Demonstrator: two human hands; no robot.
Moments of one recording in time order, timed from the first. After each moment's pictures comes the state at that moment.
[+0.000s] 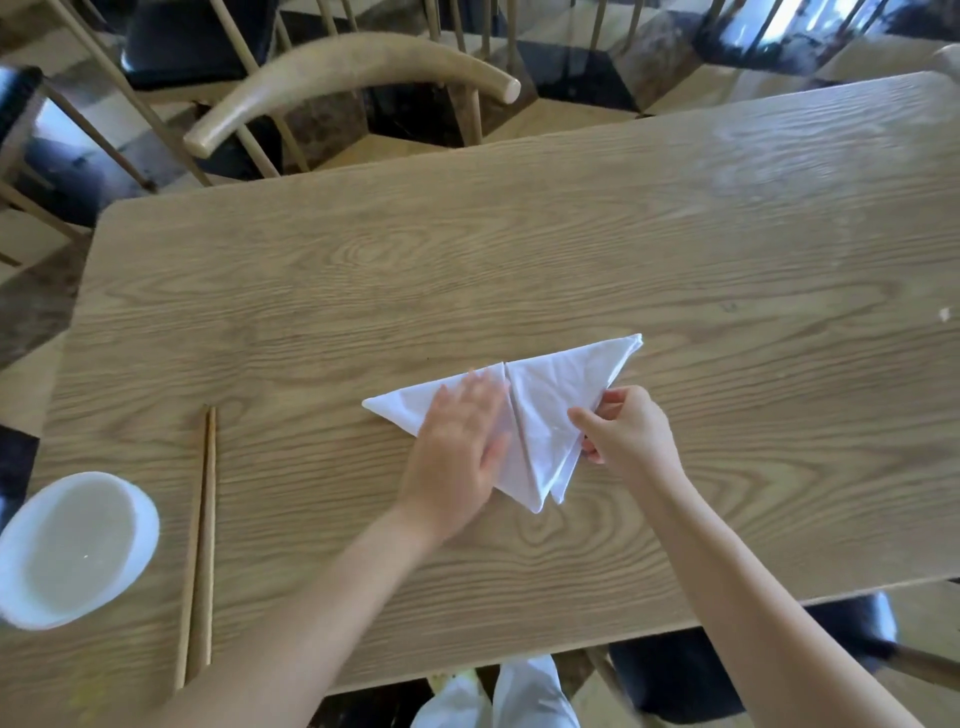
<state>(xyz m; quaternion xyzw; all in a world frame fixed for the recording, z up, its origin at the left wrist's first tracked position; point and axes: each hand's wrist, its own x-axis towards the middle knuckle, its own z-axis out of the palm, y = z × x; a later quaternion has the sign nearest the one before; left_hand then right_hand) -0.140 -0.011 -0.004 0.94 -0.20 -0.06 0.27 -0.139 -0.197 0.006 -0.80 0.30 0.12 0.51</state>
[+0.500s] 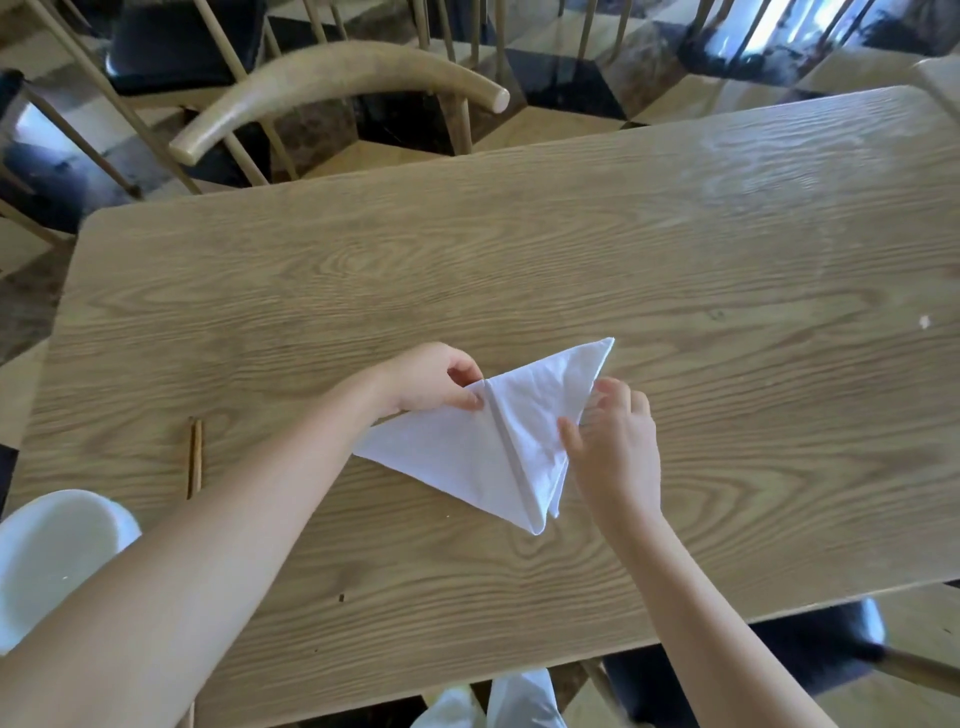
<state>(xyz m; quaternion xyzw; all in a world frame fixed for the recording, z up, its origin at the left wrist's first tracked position) -0.036 0.000 0.037 0.85 -0.11 -0.40 0.32 -0.153 -0.177 0.015 -0.90 0.24 0.00 0.38</state>
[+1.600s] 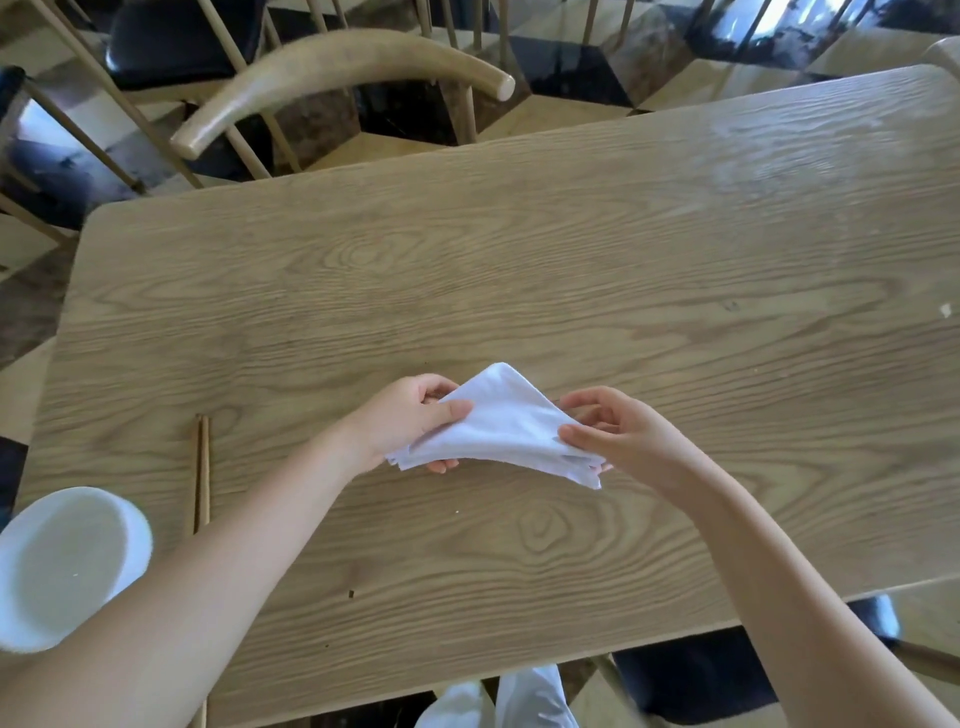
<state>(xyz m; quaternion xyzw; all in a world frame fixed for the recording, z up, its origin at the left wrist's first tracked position) -0.077 0.029 0.021 0.76 0.02 -0.40 0.52 -0.140 -0.218 0.015 -0.75 0.13 0.26 0.60</state>
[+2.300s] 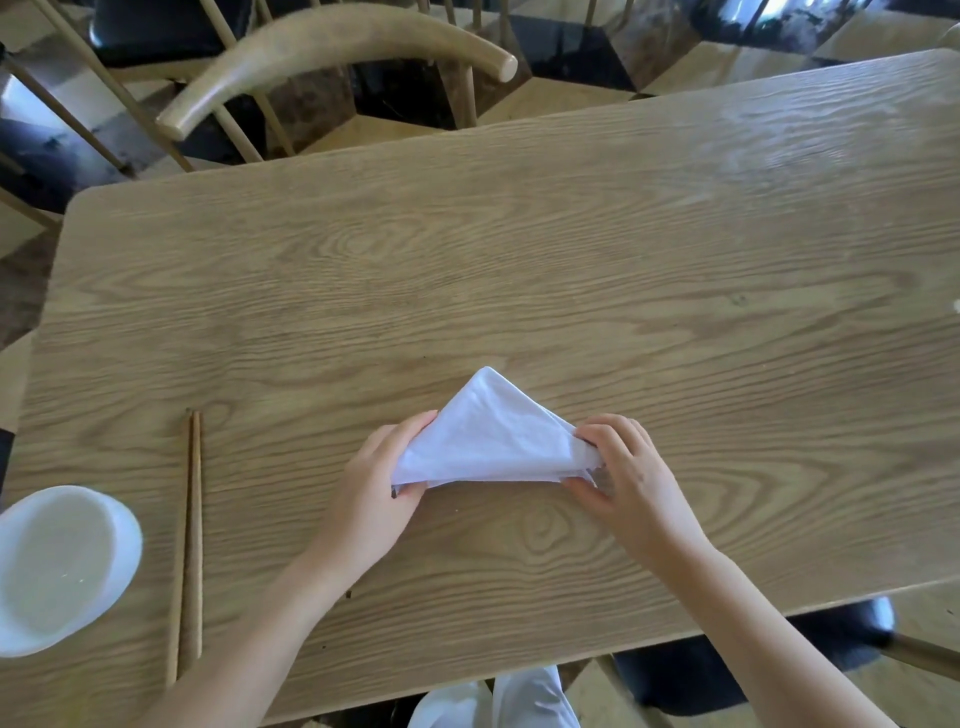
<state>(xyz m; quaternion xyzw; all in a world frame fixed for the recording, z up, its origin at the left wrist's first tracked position) -0.153 0.052 -0.003 0.90 -0.06 -0.10 0.42 -0.185 -0.206 -0.020 -0.94 -0.06 -0.01 0.35</state>
